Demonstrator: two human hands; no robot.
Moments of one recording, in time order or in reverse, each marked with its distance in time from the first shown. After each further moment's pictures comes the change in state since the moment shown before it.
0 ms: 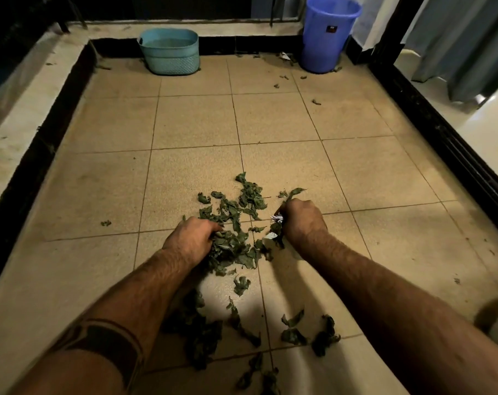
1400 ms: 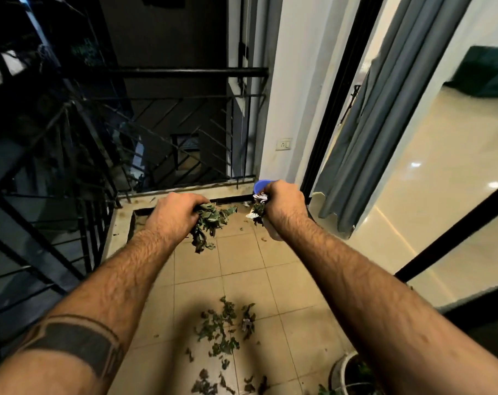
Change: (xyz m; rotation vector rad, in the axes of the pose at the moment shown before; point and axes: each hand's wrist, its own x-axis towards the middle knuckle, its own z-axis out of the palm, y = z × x) left_hand -0.286 0.259 -0.811 0.013 0.436 0.159; right_hand -0.308 -0.265 -0.806 0.113 0.311 -0.042
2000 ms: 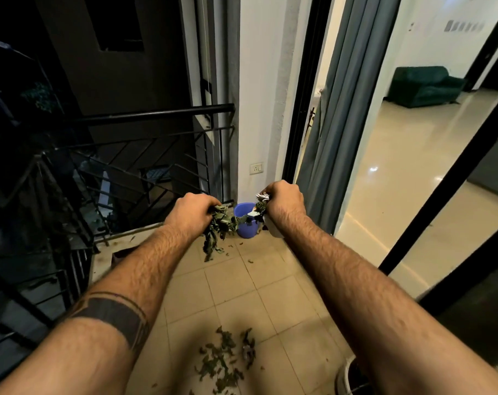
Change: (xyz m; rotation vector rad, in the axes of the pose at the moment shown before) left_hand 0.039 0.033 -0.064 -0.065 -0.065 0.177; right_hand -0.007 -0.030 -0.062 0.148 0.197 0.154
